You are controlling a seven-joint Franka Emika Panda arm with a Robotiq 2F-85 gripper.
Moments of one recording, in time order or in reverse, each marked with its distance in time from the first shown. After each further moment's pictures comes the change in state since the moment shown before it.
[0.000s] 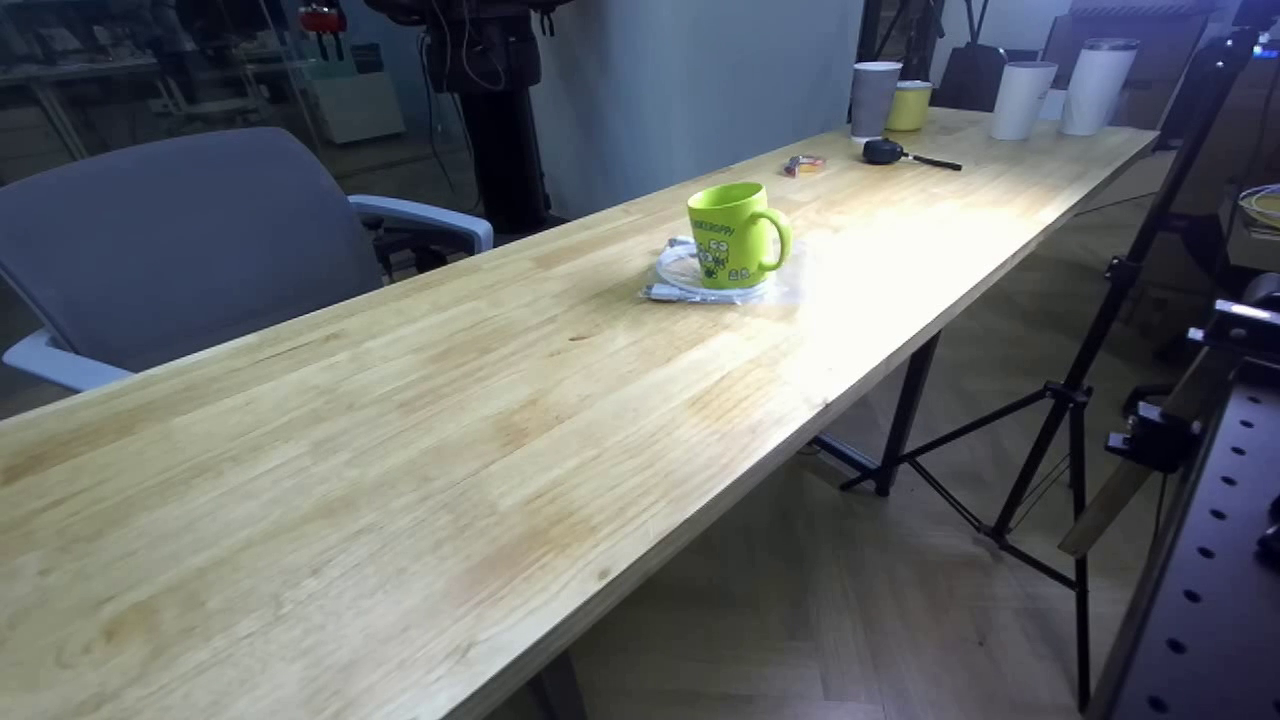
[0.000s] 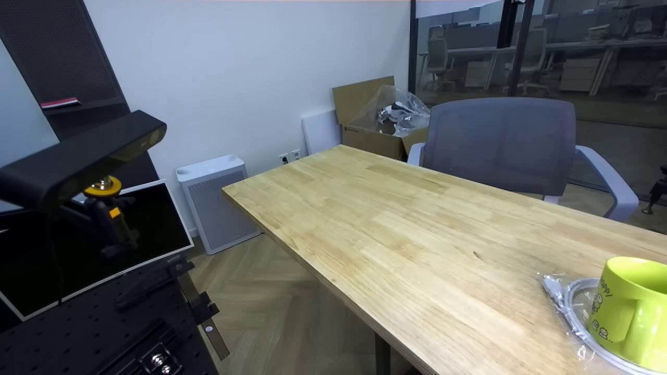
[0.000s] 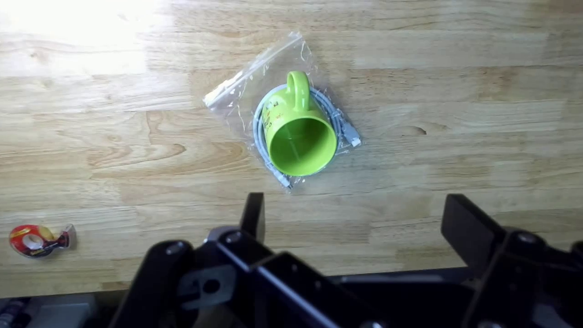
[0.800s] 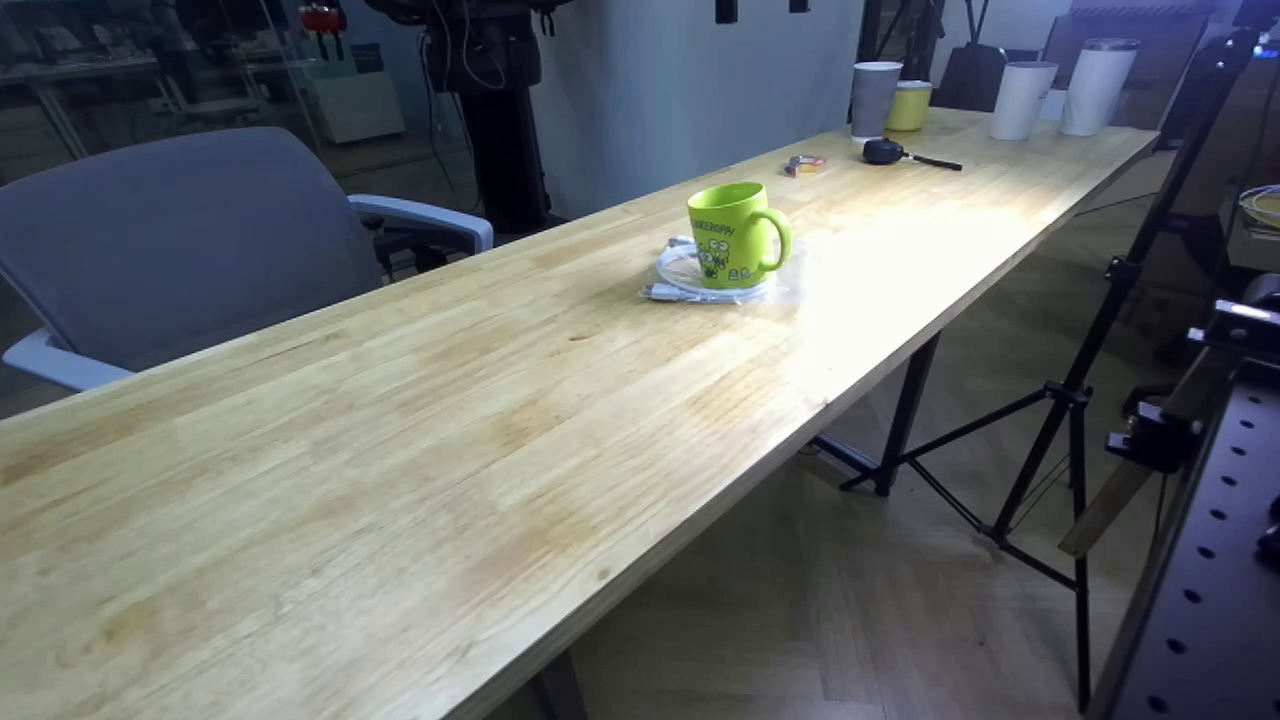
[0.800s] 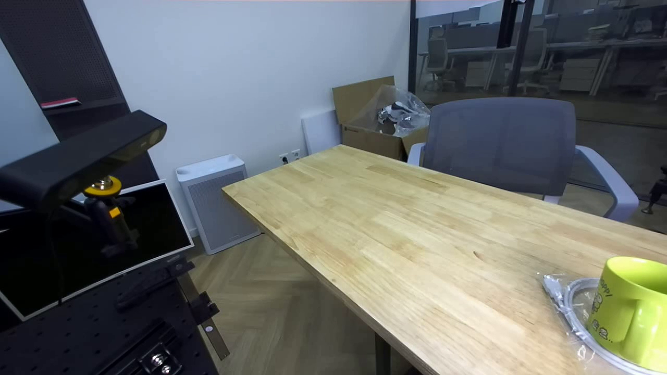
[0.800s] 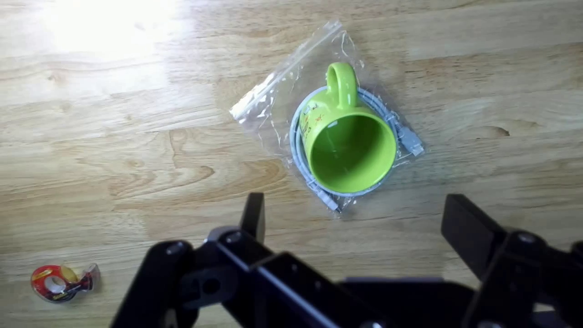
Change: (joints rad) arm 0.000 0.272 0.035 0.163 -0.103 0.048 0.198
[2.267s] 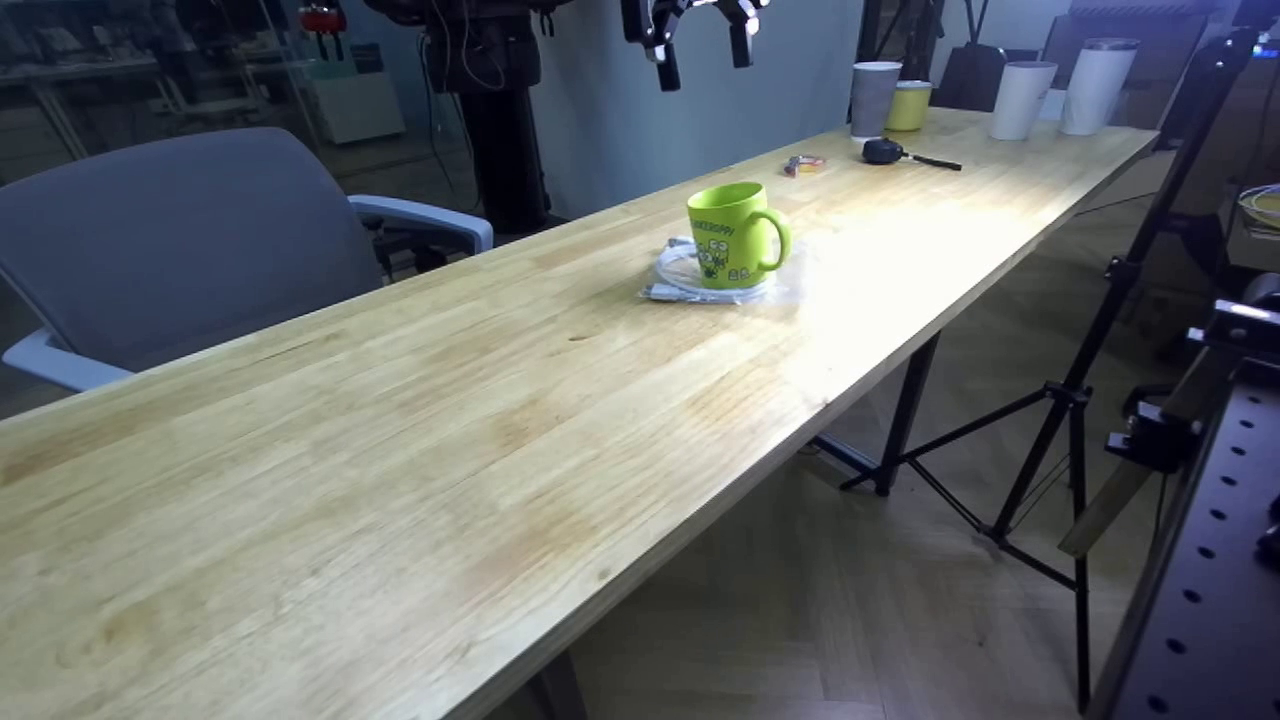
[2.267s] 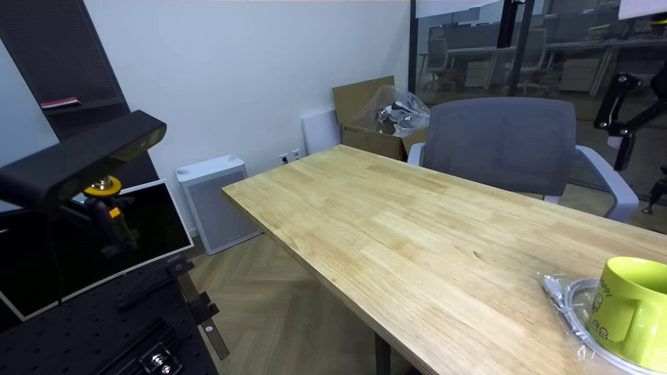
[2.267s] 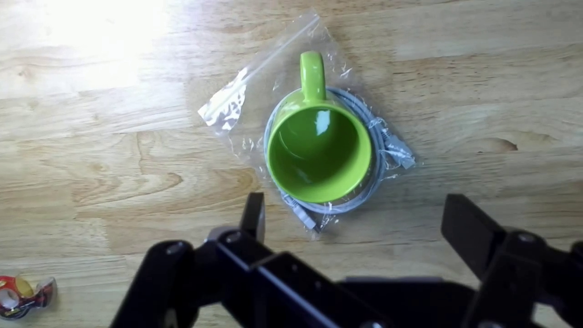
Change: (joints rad) arm 0.056 0.160 0.049 0.135 -0.104 -0.069 0.155
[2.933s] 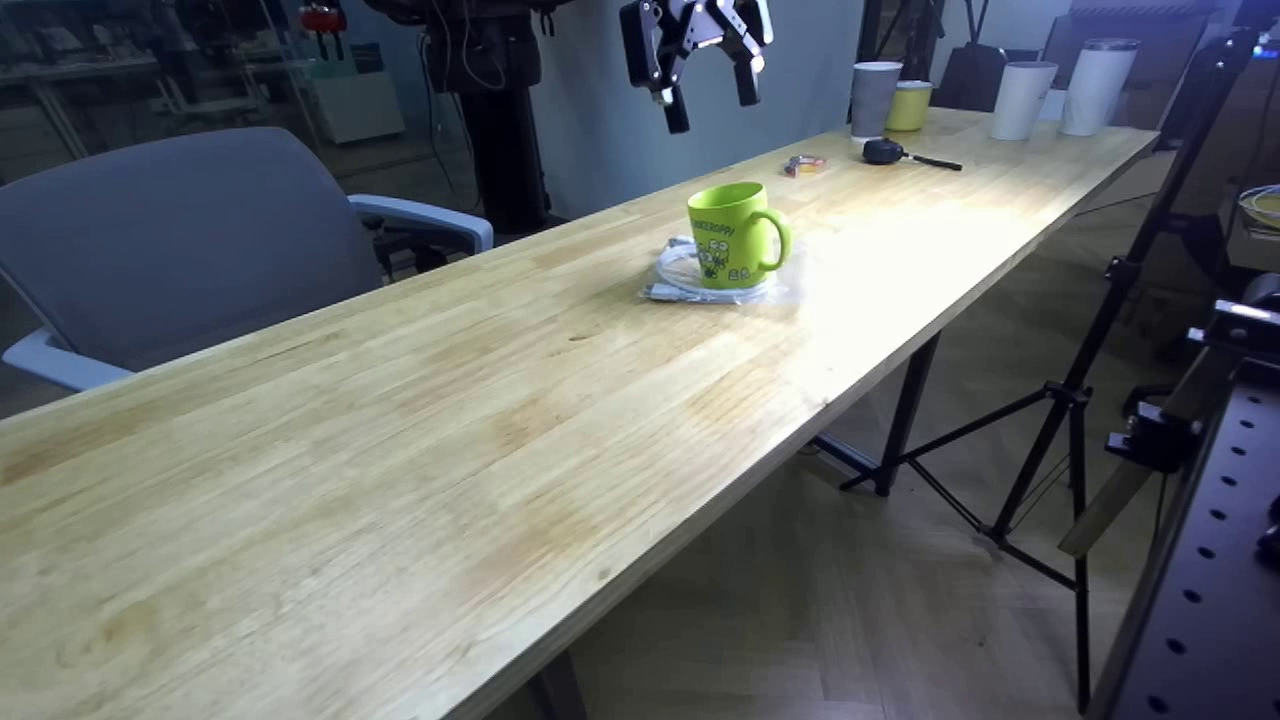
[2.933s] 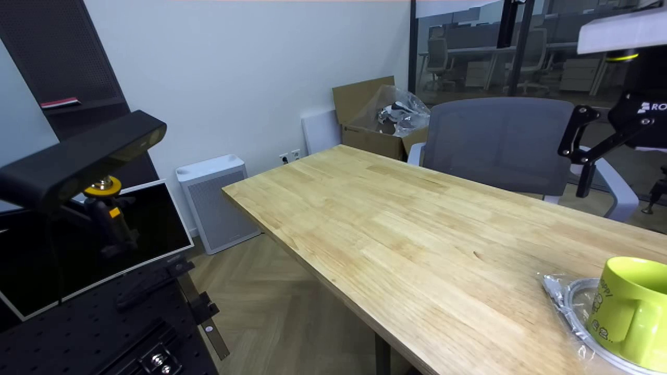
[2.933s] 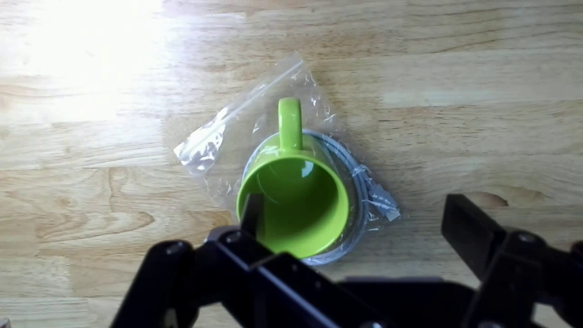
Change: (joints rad) arm 0.017 0.008 0.012 -0.059 -0.027 -0.012 0.003
